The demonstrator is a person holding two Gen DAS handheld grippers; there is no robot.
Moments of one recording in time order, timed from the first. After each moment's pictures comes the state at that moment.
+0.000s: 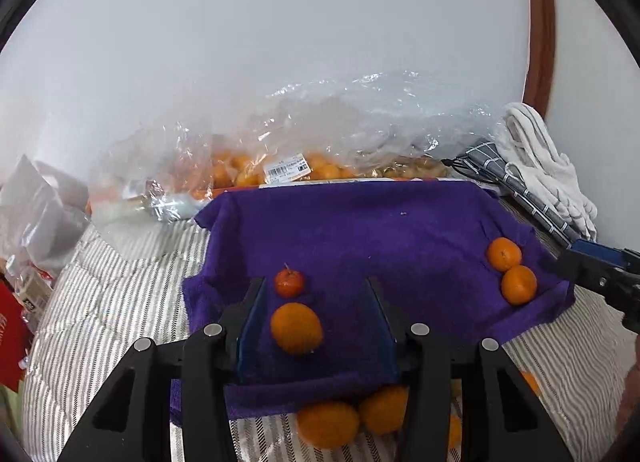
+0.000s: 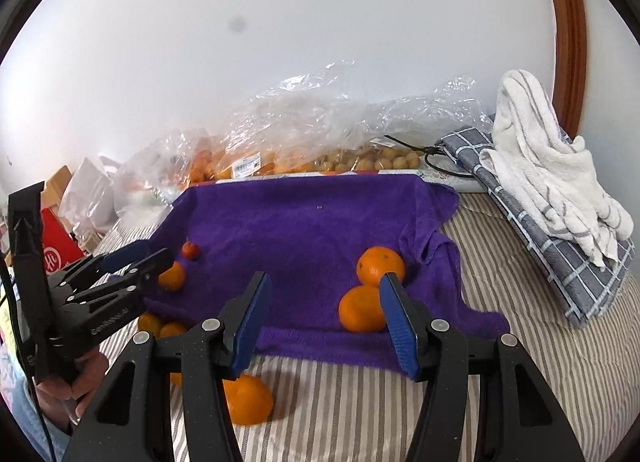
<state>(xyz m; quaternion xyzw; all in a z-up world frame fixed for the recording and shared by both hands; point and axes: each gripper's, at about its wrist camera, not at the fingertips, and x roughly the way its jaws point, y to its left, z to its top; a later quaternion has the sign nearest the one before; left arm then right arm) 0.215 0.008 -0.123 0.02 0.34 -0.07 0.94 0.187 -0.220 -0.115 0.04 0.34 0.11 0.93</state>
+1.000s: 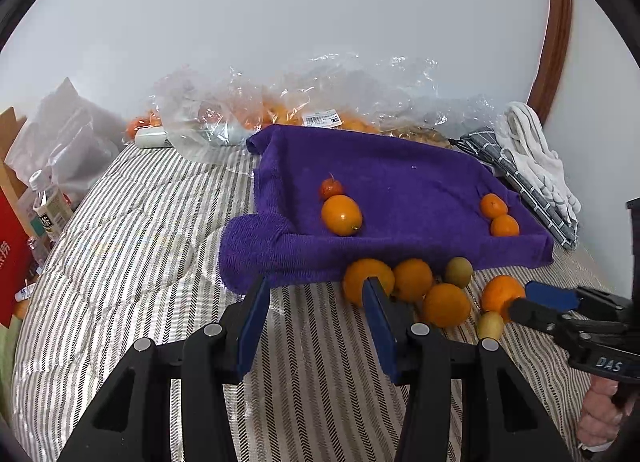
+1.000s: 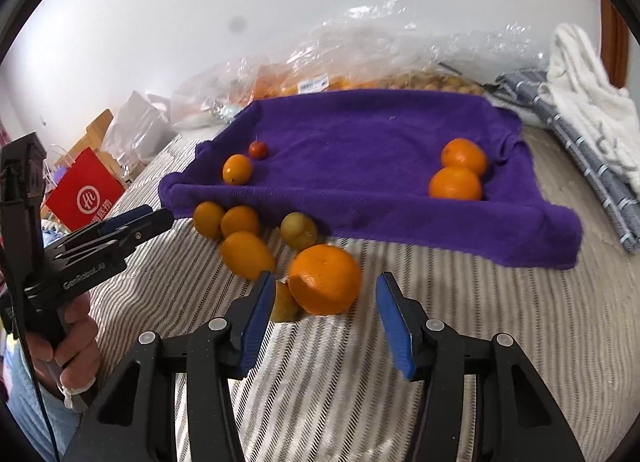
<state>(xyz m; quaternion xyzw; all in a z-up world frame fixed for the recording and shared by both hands) 0.142 0.063 -0.135 -0.05 0.39 -0.07 0.92 0.141 -0.184 -0.166 0.03 0.42 0.19 0.89</state>
